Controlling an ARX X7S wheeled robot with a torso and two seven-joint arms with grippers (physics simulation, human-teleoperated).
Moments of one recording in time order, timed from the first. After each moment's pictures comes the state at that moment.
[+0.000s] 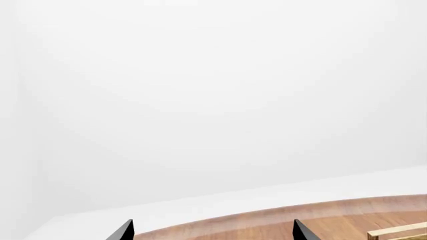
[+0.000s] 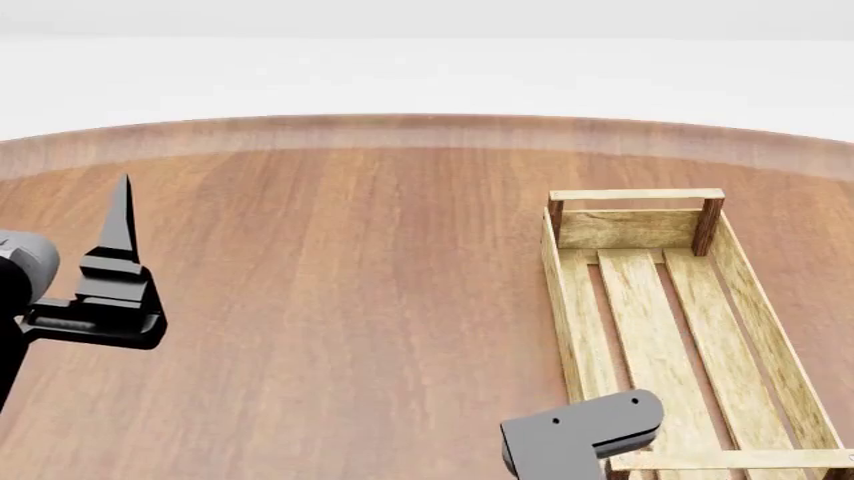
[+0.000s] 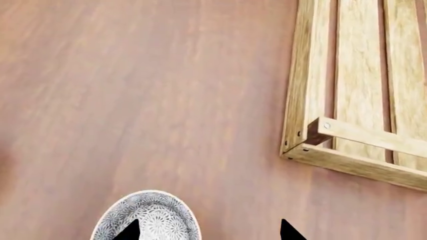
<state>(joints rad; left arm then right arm) -0.56 -0.24 0.12 0.82 -0.26 -1.10 -0.24 0.61 0.51 -0.30 -0.27 1.82 1.43 1.24</state>
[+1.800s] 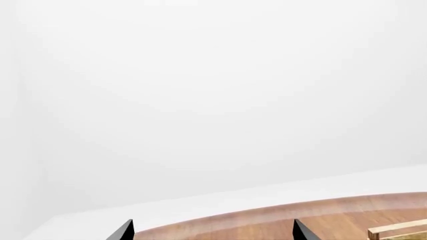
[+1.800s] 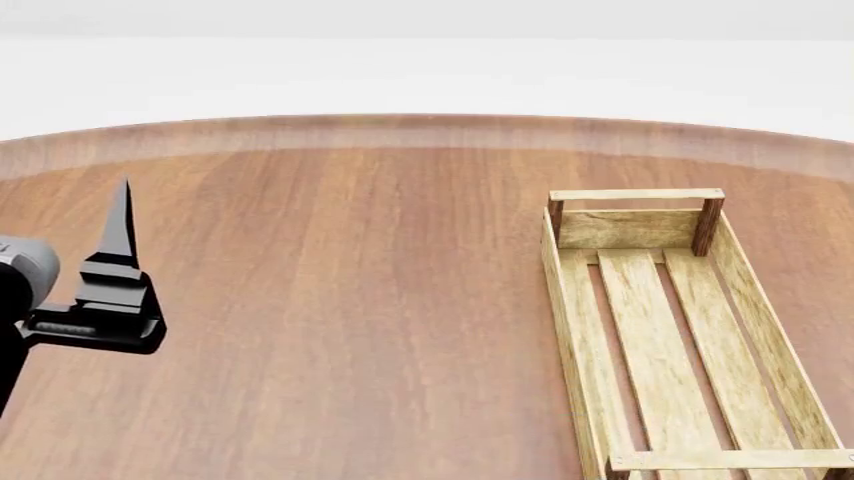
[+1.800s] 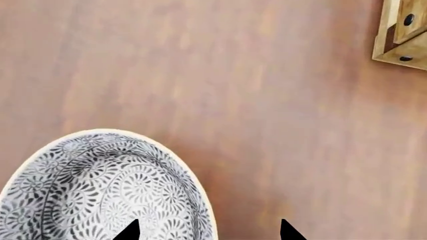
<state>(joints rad) -0.54 -0.27 0.12 0.80 -0.30 -1.07 -0.28 0.52 0.49 -0.58 0.07 1.27 1.21 0.62</state>
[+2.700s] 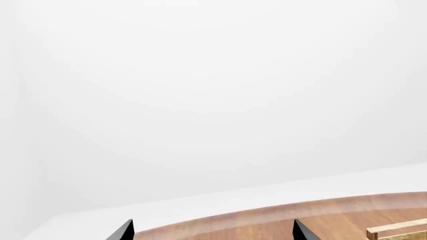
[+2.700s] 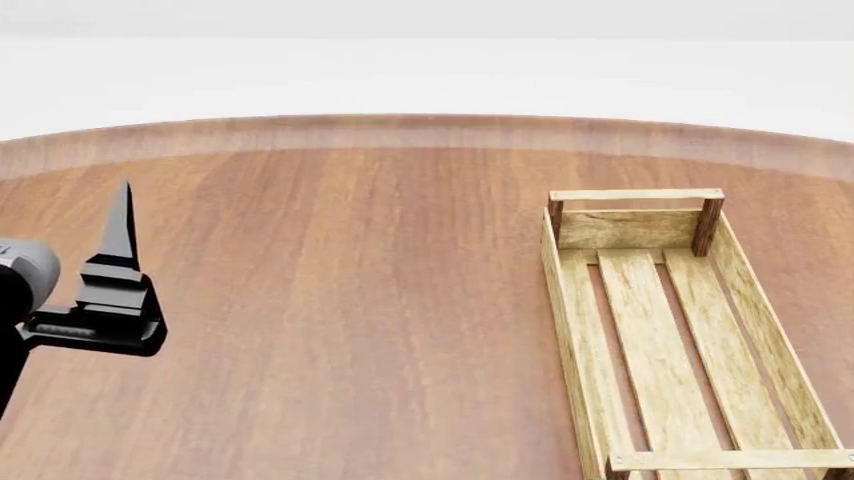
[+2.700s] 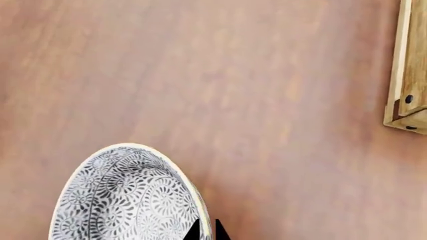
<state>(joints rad) -0.54 -0.28 0.13 0.81 -0.32 -1.07 -0.29 0.51 0.54 -0.60 -0.05 1.24 1.09 0.51</state>
